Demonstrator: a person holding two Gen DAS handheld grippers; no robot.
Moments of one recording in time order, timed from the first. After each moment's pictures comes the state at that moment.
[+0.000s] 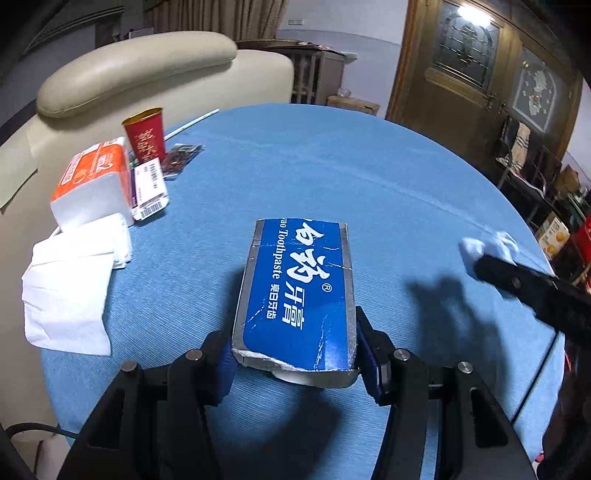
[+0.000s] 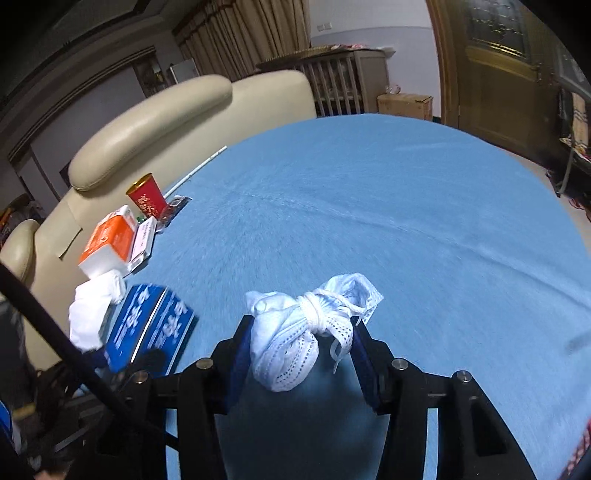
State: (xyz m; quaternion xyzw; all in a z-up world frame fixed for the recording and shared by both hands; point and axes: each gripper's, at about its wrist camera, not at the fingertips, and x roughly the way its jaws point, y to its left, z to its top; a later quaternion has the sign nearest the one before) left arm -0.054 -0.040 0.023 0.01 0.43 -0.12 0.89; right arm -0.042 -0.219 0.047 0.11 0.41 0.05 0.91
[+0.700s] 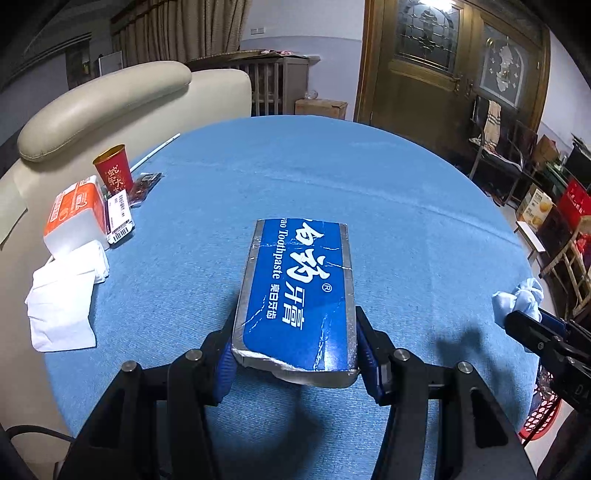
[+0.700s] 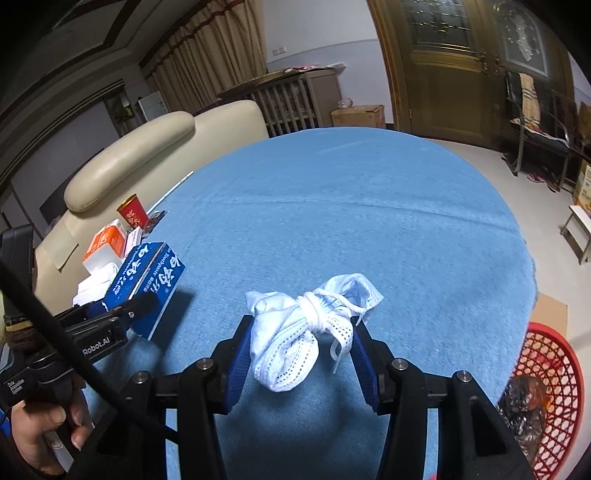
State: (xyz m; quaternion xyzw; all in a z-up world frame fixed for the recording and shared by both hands) left arm -0.096 -0.090 0.047 0.05 0.41 -0.16 0.90; right arm -0.167 -0.277 0.056 0.15 0.37 -0.02 0.92
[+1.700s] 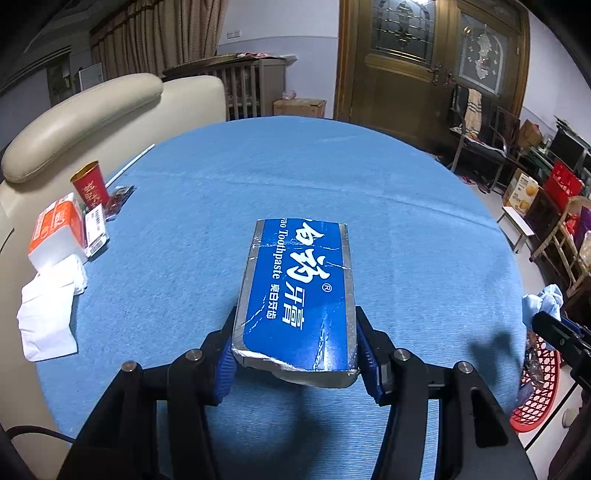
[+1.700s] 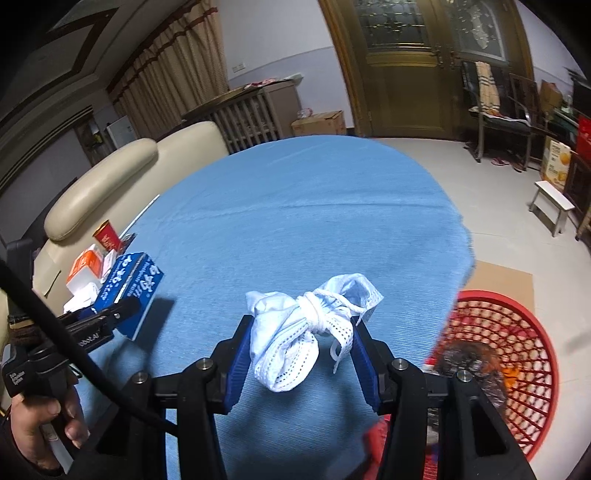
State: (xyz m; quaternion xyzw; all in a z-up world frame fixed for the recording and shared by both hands) left arm -0.098 -0.112 0.047 0.07 0.40 -0.20 0.89; right arm -0.219 -0.317 0.056 0.18 0.35 -0.10 0.91
